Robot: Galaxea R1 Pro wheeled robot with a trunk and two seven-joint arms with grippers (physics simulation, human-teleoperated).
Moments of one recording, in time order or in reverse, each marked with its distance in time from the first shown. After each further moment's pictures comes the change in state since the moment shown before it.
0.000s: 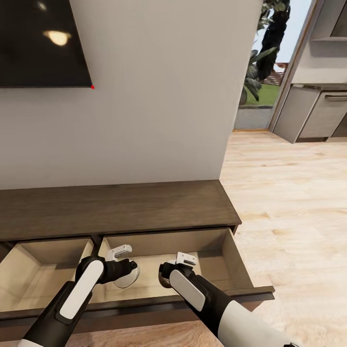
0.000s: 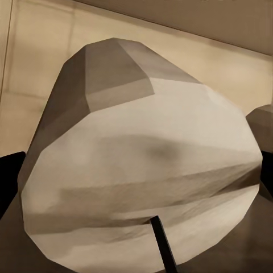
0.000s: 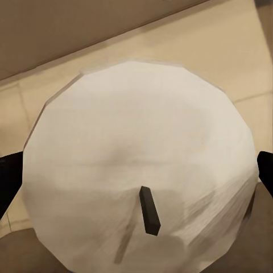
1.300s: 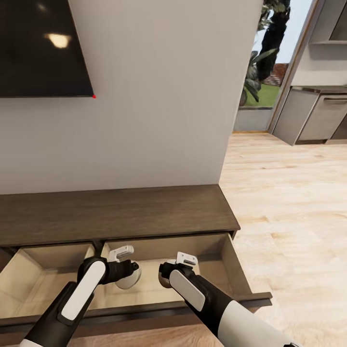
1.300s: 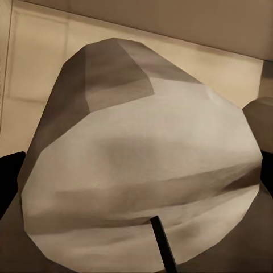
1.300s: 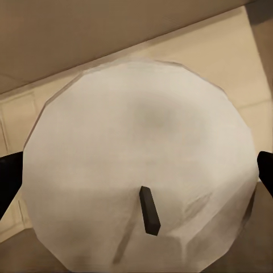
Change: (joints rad) left arm 0.000 -0.002 -0.021 0.000 0.000 0.000 0.001; right arm 0.000 0.000 0.000 -0.001 0.003 0.002 0.000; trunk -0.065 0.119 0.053
